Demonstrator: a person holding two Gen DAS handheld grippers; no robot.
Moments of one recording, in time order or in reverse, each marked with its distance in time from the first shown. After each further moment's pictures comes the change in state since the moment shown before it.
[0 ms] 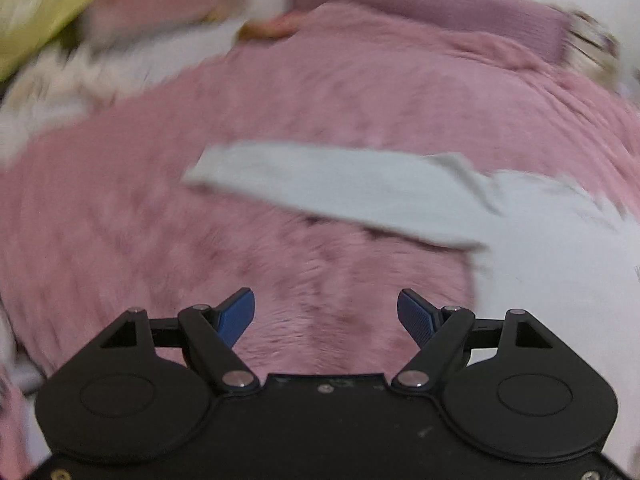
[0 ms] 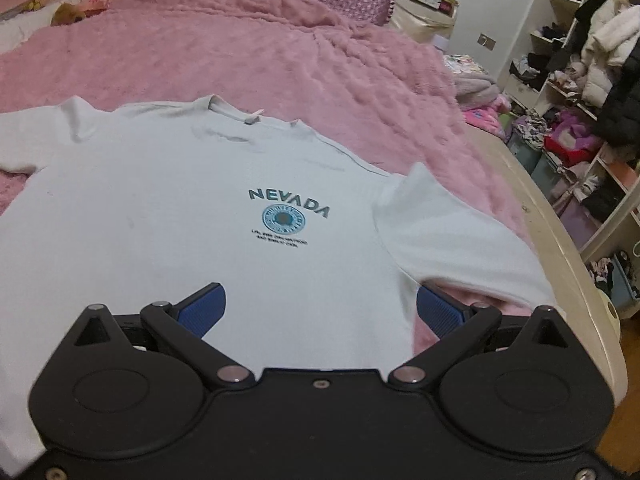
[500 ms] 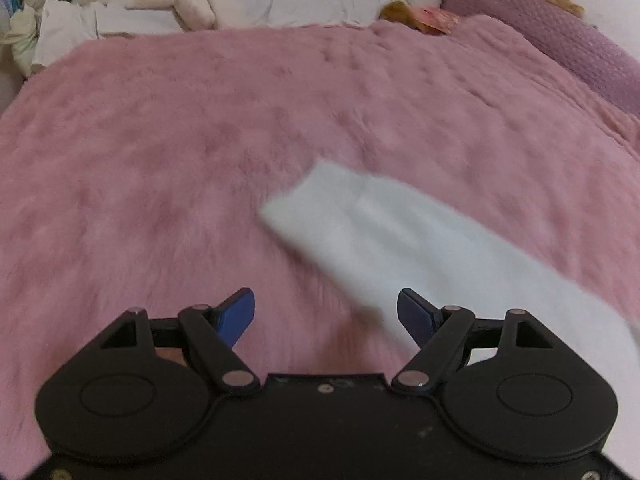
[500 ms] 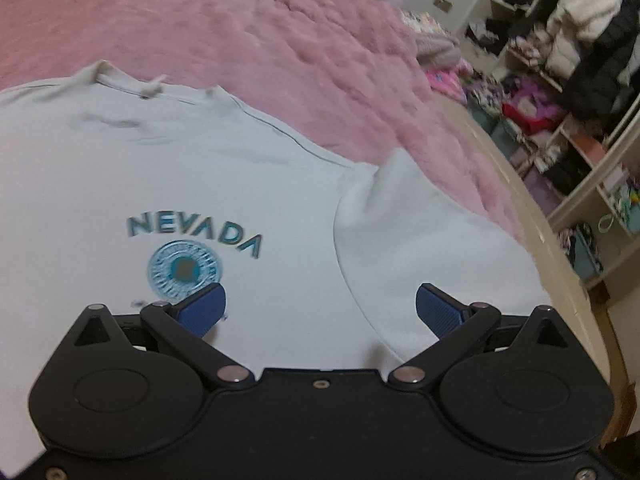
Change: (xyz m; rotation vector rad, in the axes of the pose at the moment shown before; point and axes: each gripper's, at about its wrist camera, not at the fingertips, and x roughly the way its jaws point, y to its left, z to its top) left arm 0.193 0.102 0.117 -0.335 -0.005 0.196; right arm 0.136 -0.011 0.048 0.059 0.135 -0.189
